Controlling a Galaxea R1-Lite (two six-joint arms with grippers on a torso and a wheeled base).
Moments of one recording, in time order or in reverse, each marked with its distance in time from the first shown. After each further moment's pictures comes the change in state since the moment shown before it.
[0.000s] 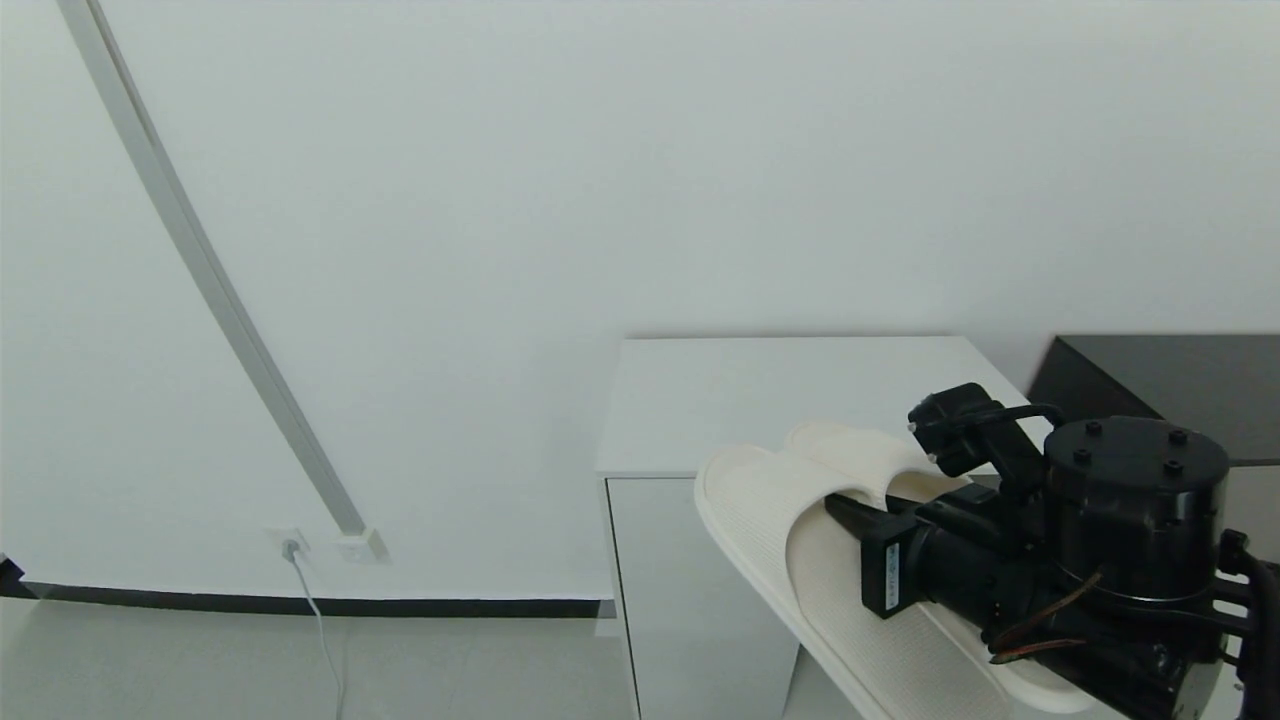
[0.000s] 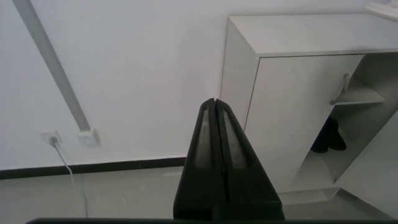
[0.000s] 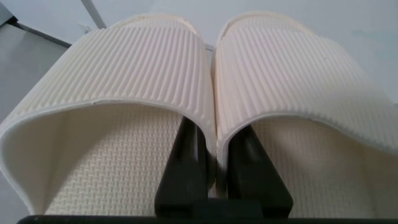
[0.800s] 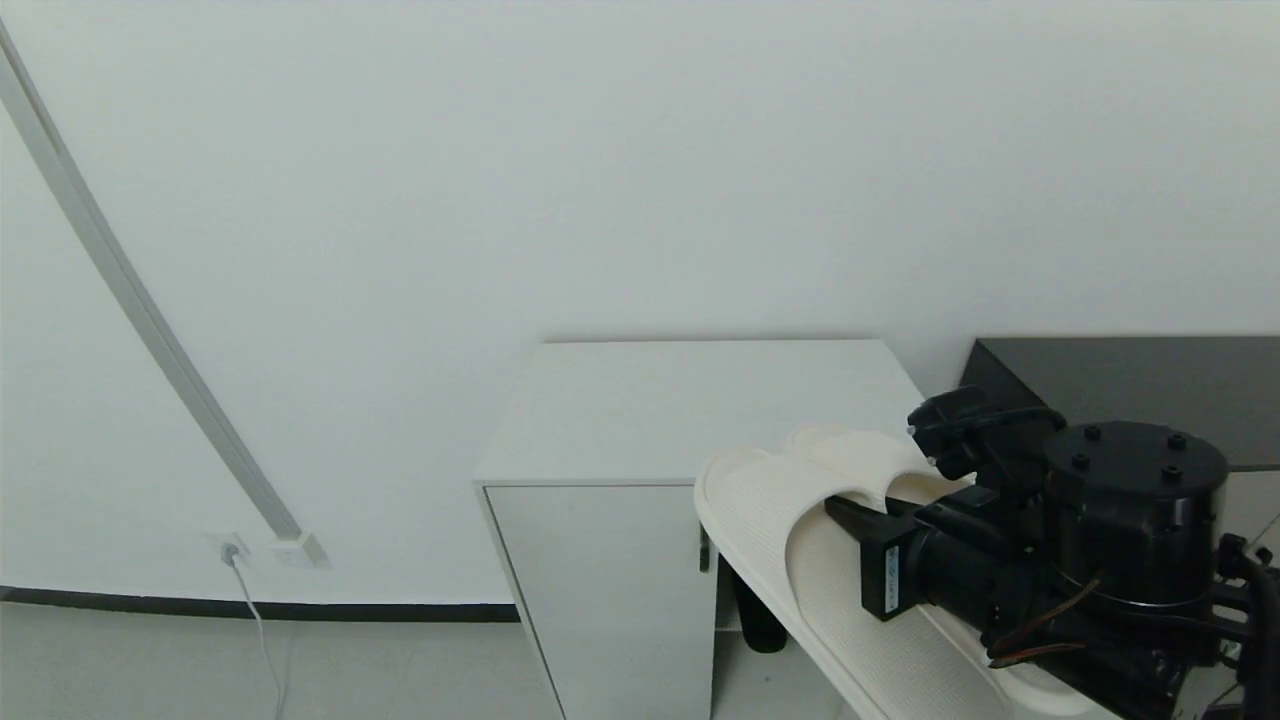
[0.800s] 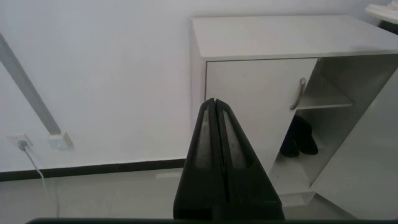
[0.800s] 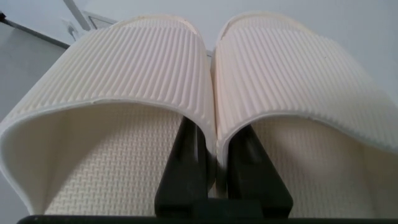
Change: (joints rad) left arm 0.000 0.000 0.000 0.000 0.000 0.000; right arm 0.000 0.002 0.005 -0.008 0.001 0.006
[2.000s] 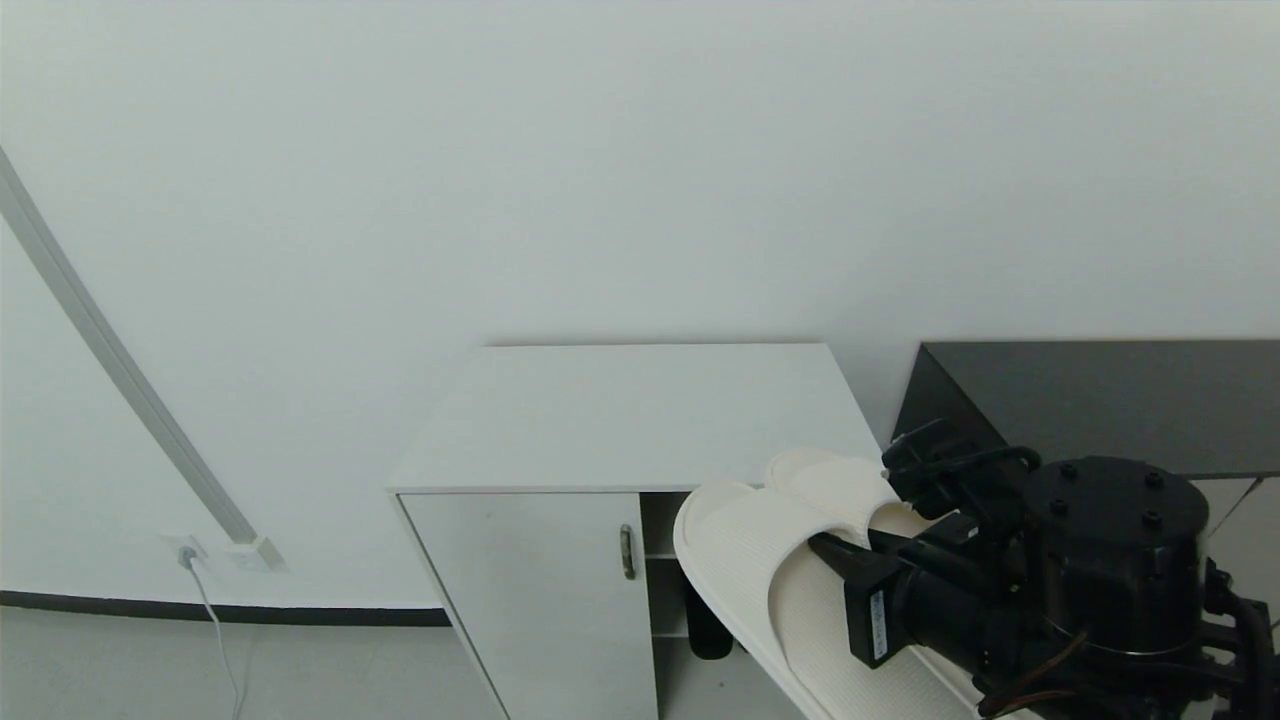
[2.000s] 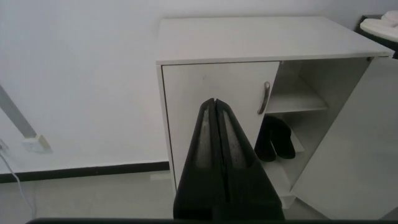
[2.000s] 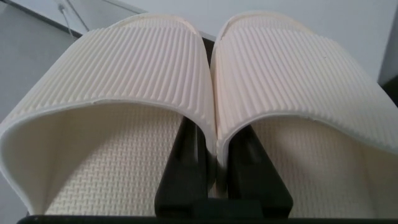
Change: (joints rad) left arm -0.001 0.000 0.000 0.000 -0.001 -0.001; right arm 0.059 0.010 0.029 0.002 -0.007 -0.019
